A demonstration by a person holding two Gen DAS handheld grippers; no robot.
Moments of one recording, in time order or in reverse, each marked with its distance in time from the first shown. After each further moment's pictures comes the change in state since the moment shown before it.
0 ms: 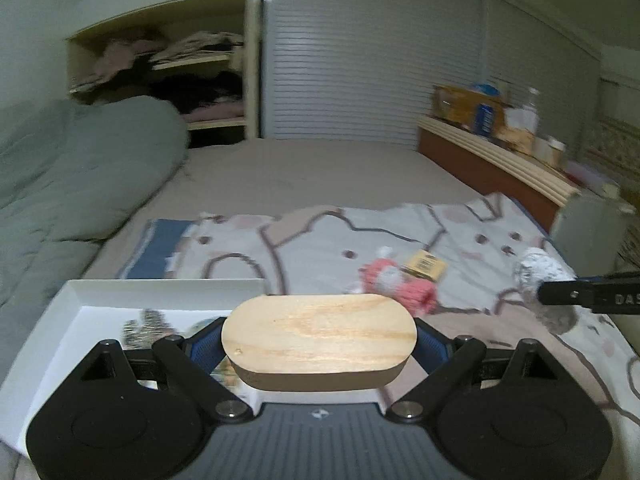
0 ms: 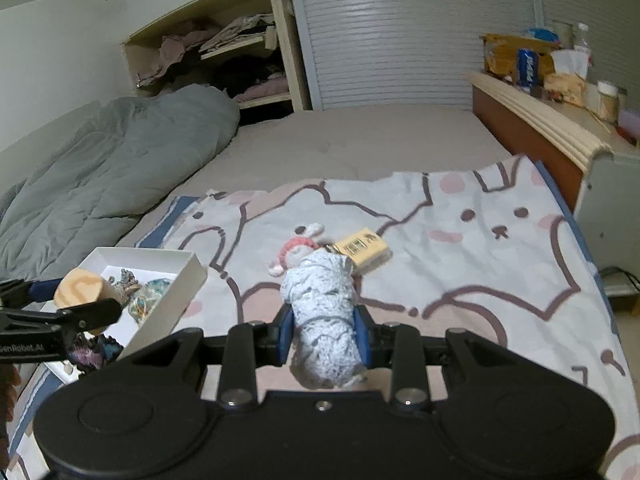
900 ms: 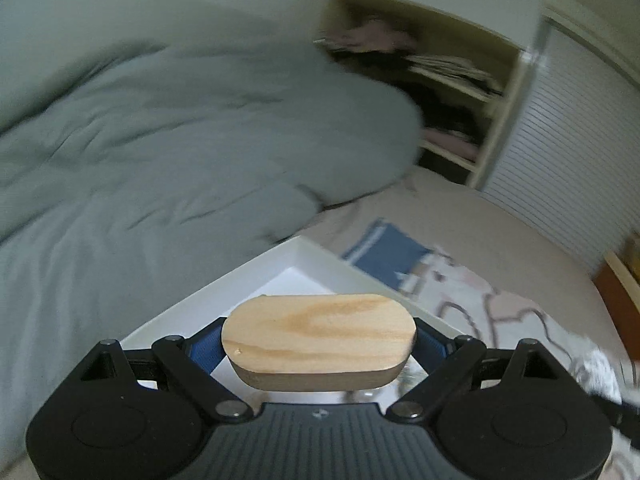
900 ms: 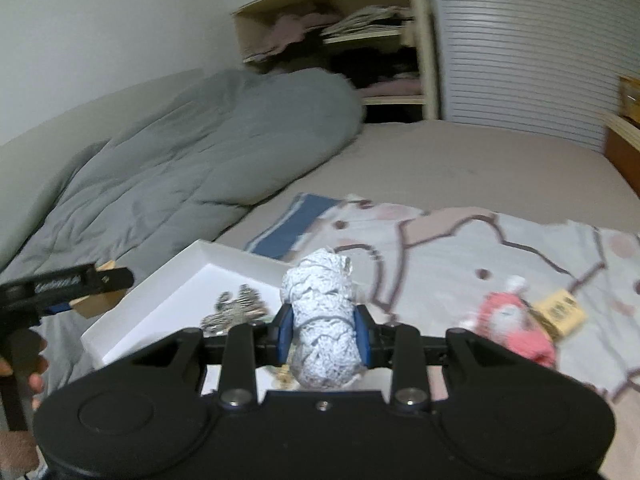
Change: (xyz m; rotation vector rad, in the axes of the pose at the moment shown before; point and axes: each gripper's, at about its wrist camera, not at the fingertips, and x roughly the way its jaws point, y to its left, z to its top) left arm -0.015 0.193 -0.021 -0.580 -0.044 0.391; right arm 0.088 0.171 0.028 -0.211 0.015 0.252
